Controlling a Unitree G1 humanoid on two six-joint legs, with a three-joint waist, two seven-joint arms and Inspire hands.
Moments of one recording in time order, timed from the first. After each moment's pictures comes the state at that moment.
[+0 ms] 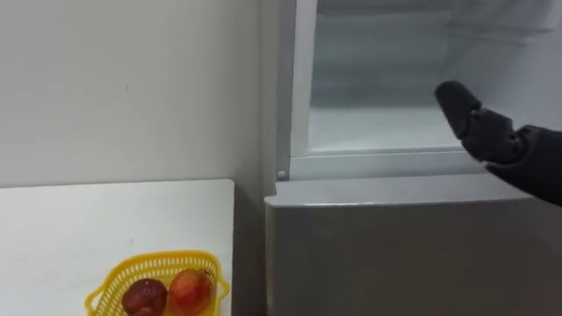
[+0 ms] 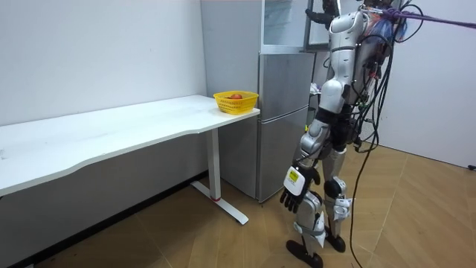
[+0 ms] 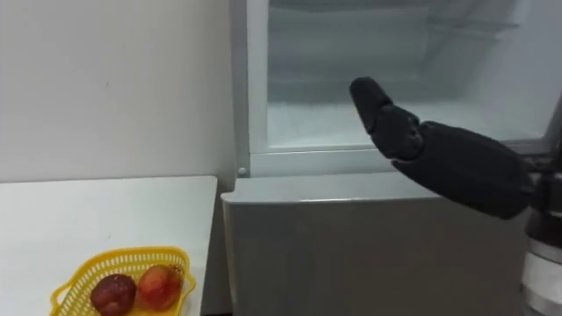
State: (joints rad) left arm 0.26 0.24 0.04 1.20 0.27 0.01 -0.07; right arm -0.09 -0.37 -0.19 -0.57 -0.26 -0.20 -0.46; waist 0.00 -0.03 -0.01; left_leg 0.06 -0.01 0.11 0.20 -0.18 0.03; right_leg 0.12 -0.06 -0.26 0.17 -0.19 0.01
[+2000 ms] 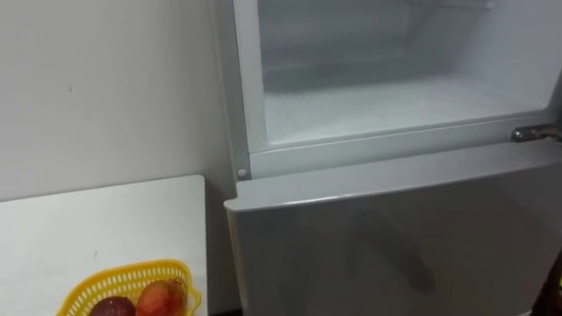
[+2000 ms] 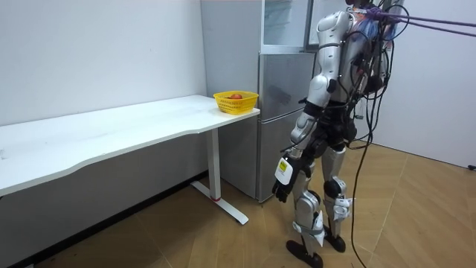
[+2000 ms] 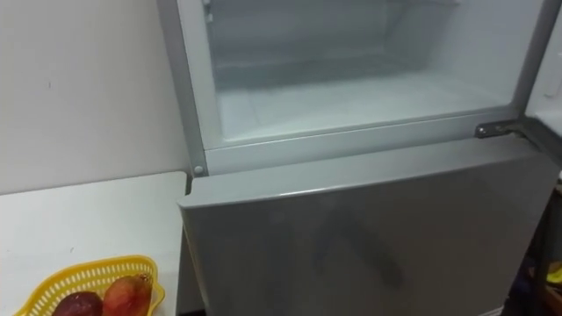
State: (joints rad) left arm 0.26 0.18 0.03 1.13 0.27 0.08 -0.06; right arm 0.32 -0.22 0.02 0.19 0.06 -0.08 -0.24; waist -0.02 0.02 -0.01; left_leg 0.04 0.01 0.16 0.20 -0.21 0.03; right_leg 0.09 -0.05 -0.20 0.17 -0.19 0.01
